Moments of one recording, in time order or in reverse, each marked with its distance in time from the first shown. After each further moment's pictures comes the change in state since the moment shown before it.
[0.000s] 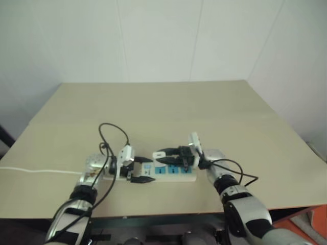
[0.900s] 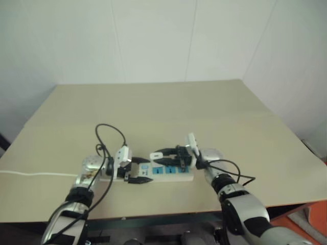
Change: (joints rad) left arm 0.021 0.031 -0.006 -0.029 -0.018 0.014 0.013; right arm -0.026 0.015 0.011 0.045 -0.033 -0.086 -0.008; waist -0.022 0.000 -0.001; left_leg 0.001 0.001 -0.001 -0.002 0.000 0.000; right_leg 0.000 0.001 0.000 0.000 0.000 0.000
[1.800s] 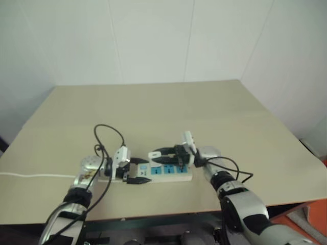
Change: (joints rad) left arm 0.012 0.016 -0.004 -0.017 -0.010 0.022 0.004; right arm -0.012 0.004 -0.011 0.020 -0.032 0.037 -0.012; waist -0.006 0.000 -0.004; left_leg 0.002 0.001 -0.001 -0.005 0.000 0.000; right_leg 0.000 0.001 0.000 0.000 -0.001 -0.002
